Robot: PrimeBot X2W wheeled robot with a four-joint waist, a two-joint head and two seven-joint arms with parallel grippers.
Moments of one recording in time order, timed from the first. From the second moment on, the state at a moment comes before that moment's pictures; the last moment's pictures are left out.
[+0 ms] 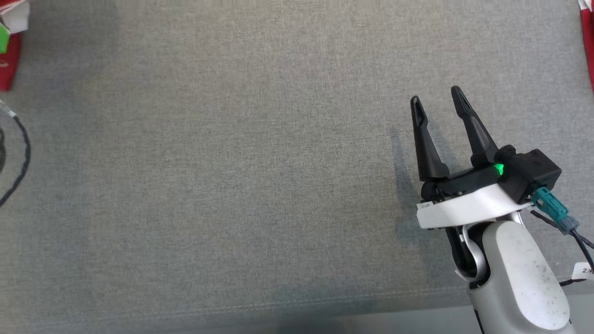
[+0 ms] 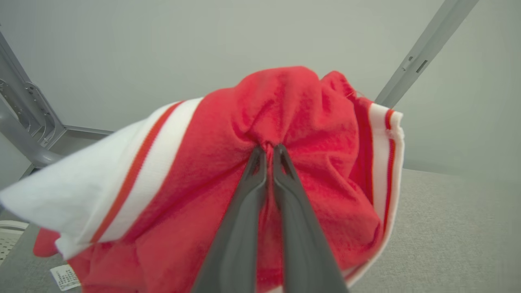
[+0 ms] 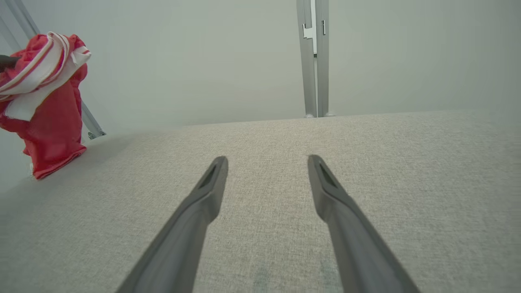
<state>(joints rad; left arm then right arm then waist) -1.01 0.50 -0.20 0.48 -0.80 -0.06 0.26 -0.33 -0.05 0.14 0.03 0.19 0.13 -0.24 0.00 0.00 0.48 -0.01</state>
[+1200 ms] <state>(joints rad) -0.78 0.05 -0.61 0.70 -1.05 0.07 -0.07 -0.21 -0.05 0.20 0.06 0.25 0.13 -0.22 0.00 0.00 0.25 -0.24</state>
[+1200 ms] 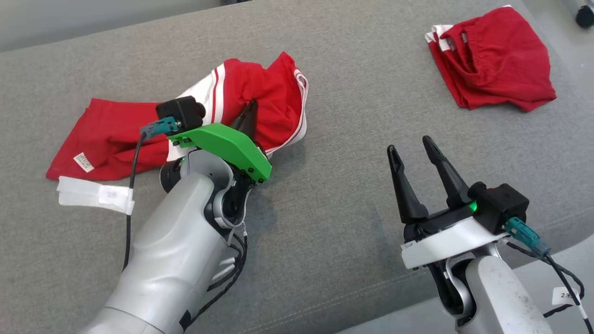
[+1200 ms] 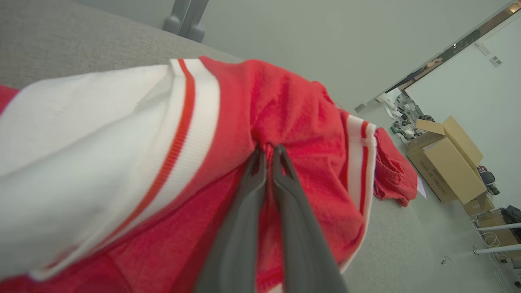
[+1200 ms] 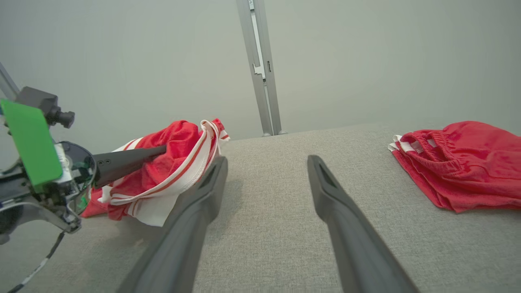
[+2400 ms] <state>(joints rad) -0.71 0.10 -0.77 0.69 -0.94 0.05 -0.26 -0.24 -0.05 0.24 0.24 0.22 0.13 -0.19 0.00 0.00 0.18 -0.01</state>
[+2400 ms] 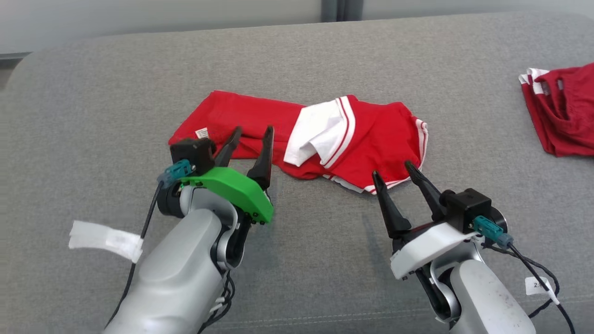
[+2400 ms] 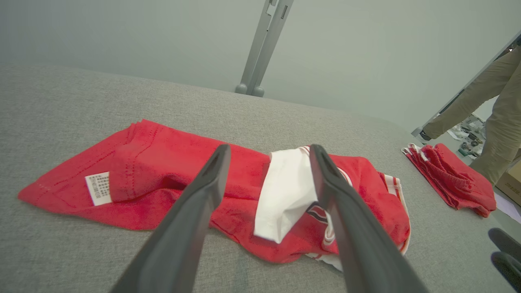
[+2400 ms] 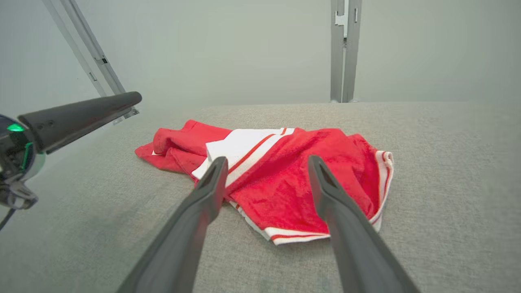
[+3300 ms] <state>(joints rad) -0.32 0.08 -0.53 0.36 -0.72 0.06 -0.26 -0.50 -0.05 0.12 0.74 -0.19 0.13 -0.21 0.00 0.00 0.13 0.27</state>
